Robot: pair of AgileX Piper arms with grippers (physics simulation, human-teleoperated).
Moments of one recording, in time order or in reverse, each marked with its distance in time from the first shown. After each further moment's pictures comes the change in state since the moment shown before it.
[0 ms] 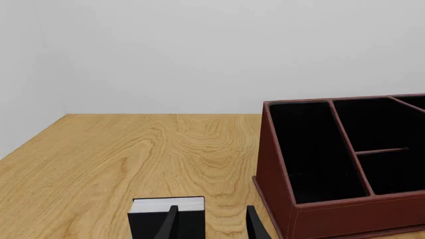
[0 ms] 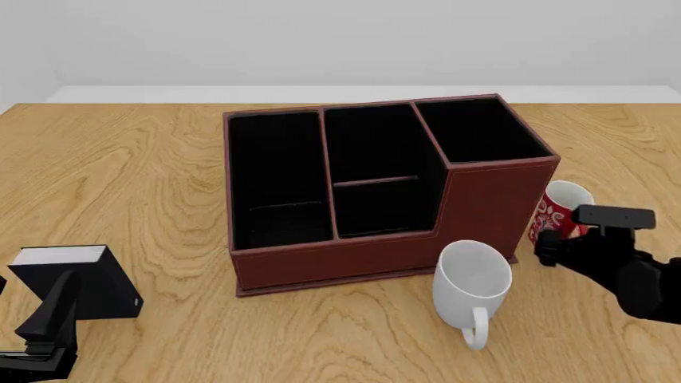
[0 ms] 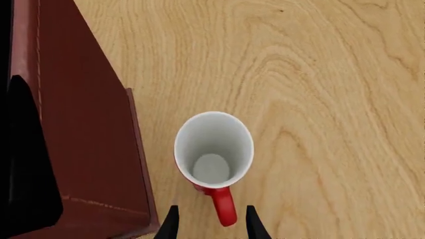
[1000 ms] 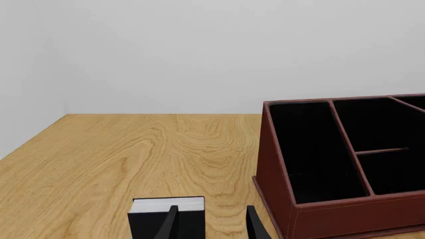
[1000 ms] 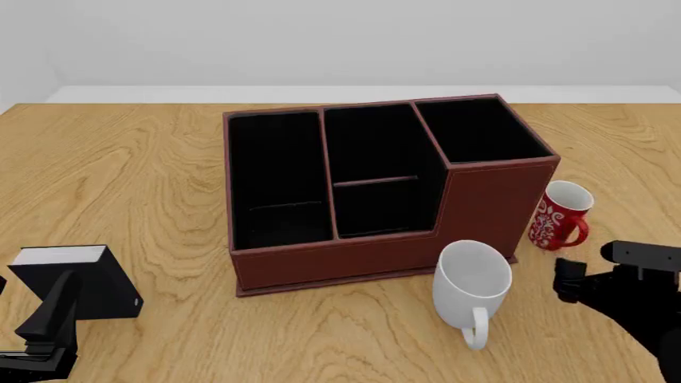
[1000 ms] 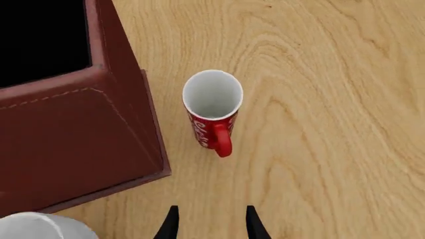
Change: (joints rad) left arm 0.000 0.000 0.000 0.000 0.000; right arm 0.003 -0.377 0.264 0.056 0.038
